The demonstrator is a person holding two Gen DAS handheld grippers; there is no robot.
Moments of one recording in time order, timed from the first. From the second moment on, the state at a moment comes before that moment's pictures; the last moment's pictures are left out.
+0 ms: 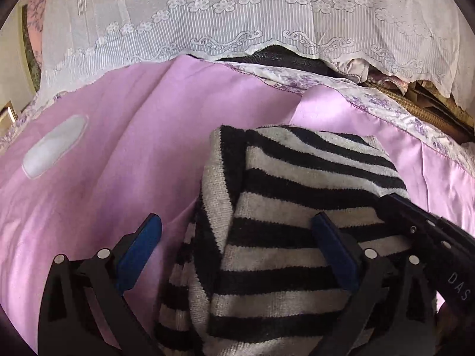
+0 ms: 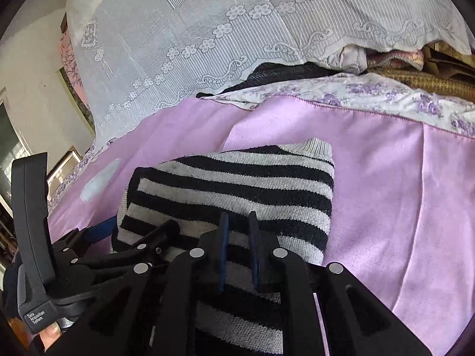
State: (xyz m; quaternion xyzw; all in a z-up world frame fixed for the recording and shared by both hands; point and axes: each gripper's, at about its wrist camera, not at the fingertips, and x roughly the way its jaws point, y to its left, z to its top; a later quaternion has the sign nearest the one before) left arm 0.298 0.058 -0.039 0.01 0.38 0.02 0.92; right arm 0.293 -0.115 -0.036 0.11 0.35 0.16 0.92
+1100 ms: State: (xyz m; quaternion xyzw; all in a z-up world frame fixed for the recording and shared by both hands) left arm 0.112 0.038 -0.010 0.04 0.29 0.00 0.96; right arm 0.118 -0.162 -0.052 0.19 0.36 0.16 0.90
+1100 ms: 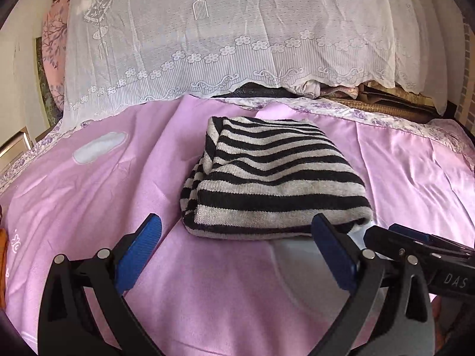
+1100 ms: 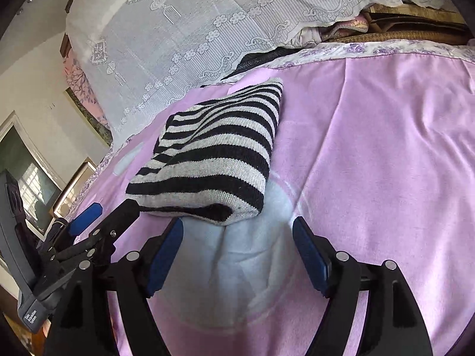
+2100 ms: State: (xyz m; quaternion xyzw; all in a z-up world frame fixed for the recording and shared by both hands) left arm 0.217 0.132 -0.027 -0.24 0.40 -0.19 0.87; right arm 0.207 -0.207 -0.062 0.34 0.36 0.22 0.84
